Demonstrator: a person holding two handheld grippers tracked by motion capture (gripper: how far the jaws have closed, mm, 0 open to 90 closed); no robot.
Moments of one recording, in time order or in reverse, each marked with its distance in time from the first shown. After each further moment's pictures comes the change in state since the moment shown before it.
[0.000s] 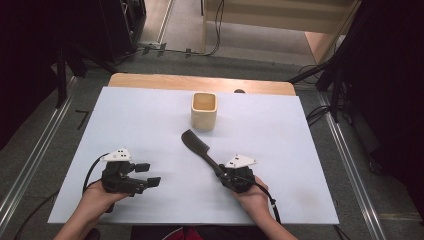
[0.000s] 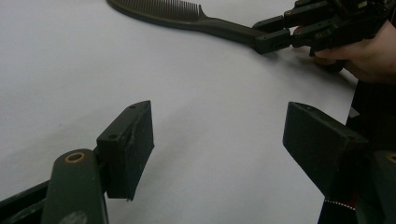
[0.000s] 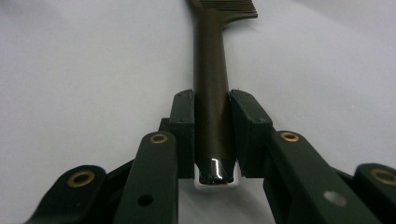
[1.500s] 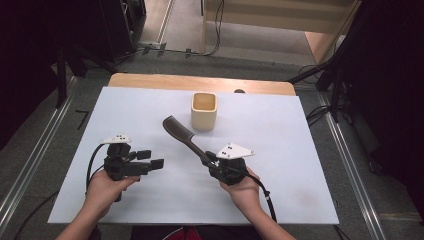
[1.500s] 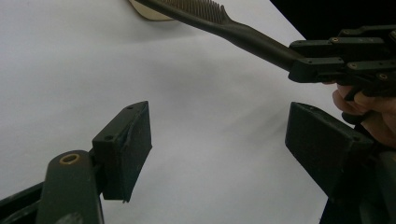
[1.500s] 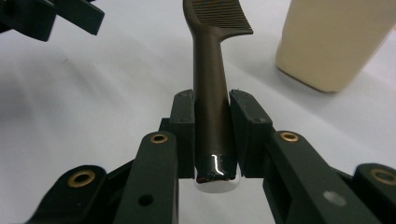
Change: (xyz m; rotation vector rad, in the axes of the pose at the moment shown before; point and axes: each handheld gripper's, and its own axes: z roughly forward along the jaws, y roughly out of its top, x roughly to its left) left arm 0.005 0.038 0.000 -0.081 0.025 -0.171; right arm 0.026 0.056 -0.024 -0.180 0.072 -0.015
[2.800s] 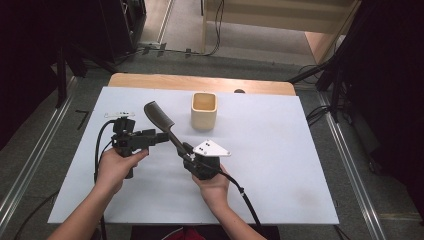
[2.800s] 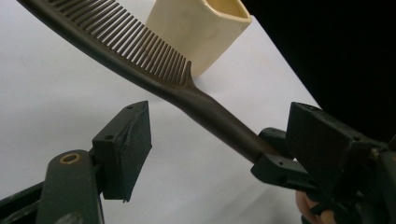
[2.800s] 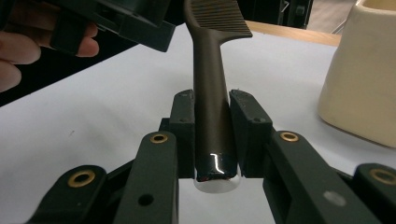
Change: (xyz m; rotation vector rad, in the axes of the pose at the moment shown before) left arm 0.009 0.051 0.017 -0.088 0.028 -0.142; right arm 0.036 0.014 0.055 -0.183 -0.022 0.094
